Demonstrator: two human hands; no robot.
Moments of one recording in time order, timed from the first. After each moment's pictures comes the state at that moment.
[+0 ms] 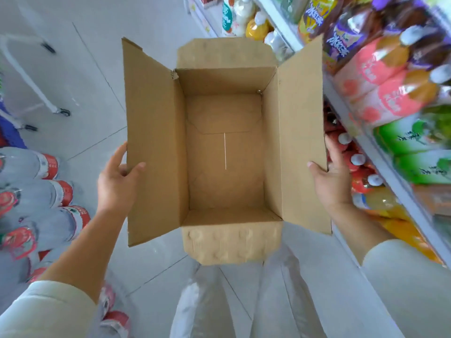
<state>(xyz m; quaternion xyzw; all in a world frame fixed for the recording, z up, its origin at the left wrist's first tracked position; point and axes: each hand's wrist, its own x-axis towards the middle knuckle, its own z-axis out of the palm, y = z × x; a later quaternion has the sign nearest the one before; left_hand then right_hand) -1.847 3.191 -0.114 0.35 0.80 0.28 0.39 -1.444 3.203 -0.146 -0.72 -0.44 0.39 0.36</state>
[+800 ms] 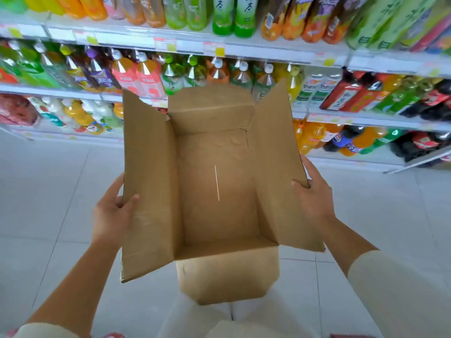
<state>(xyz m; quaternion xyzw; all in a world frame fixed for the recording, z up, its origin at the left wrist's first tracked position) -1.695 2.981 0.066 0.72 0.53 0.12 0.44 -1.425 2.696 0.064 -0.90 -0.08 0.20 0.39</state>
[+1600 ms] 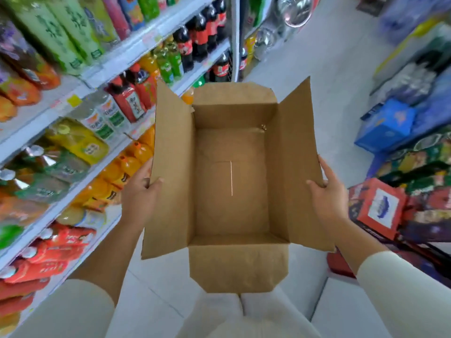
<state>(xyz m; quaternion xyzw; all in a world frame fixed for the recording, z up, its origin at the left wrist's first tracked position) -1.353 2.774 0.053 0.88 0.02 -0.09 0.47 -1.500 2.422 0.073 -0.80 0.43 -0.07 0.41</state>
